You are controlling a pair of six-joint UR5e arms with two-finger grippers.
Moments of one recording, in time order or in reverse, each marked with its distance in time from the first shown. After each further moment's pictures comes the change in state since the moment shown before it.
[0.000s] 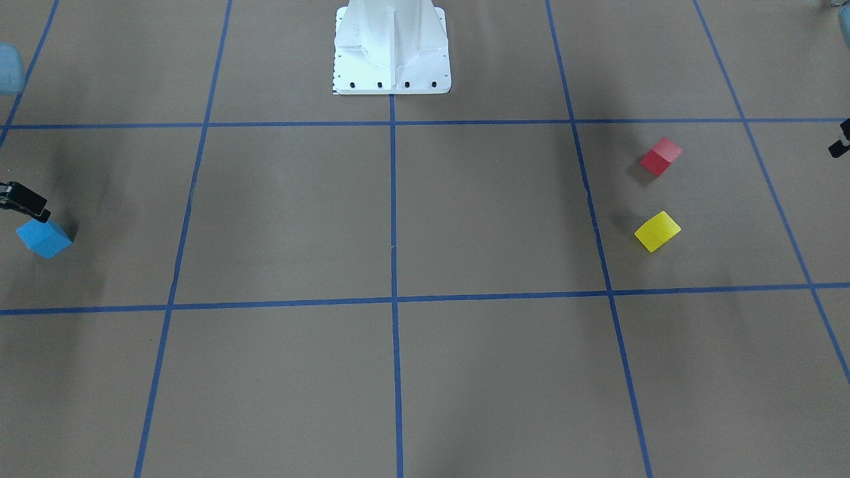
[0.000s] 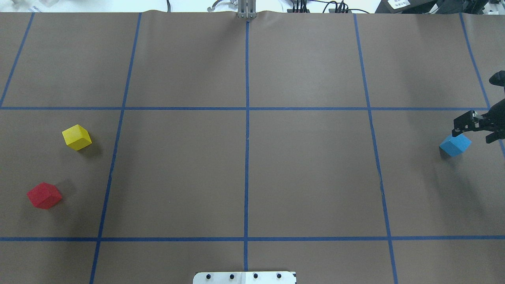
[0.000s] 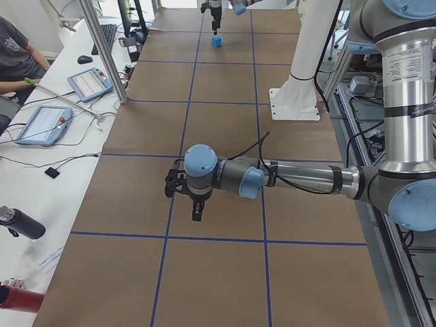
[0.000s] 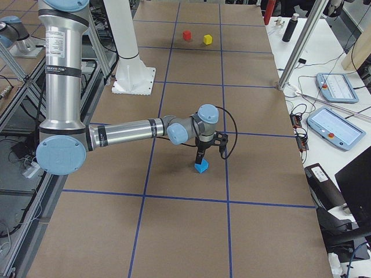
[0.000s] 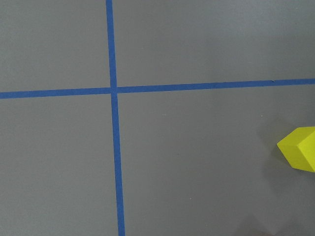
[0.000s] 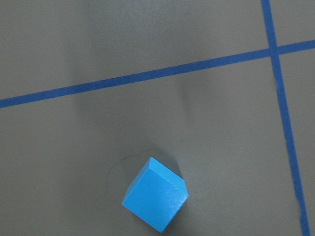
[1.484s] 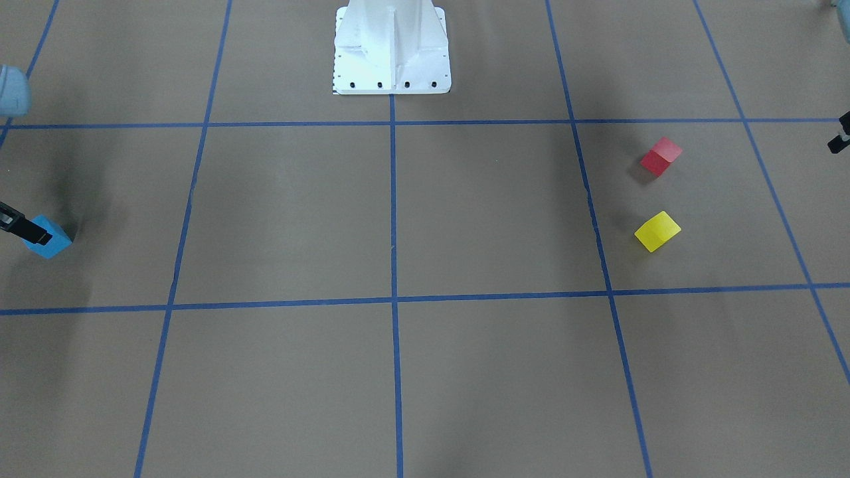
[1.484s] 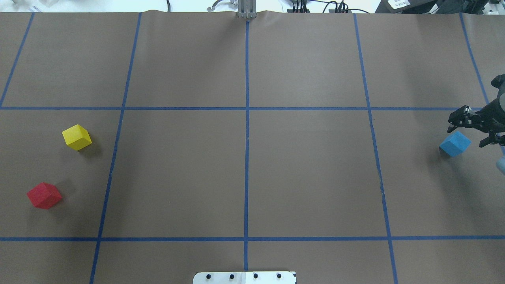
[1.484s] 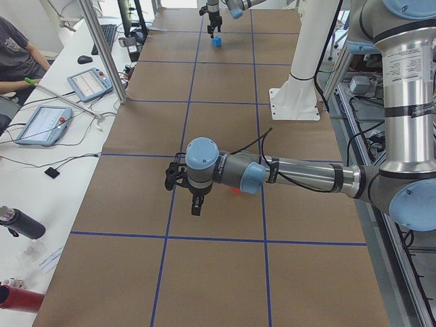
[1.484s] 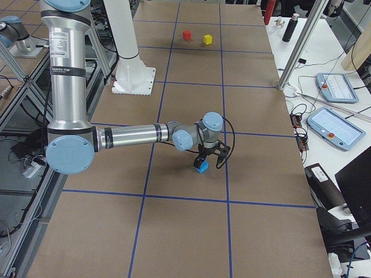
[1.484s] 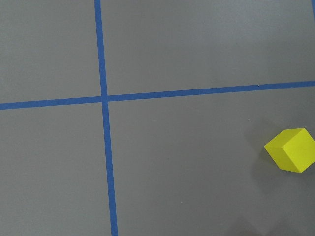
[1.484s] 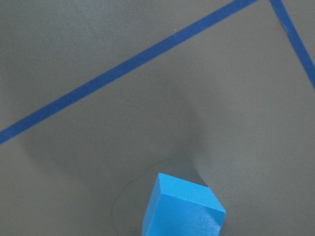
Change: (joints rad) left arm 0.000 0.006 -0.042 -0.003 0.001 -0.001; right arm -0.009 0.052 -0.114 0.033 -0.002 0.306
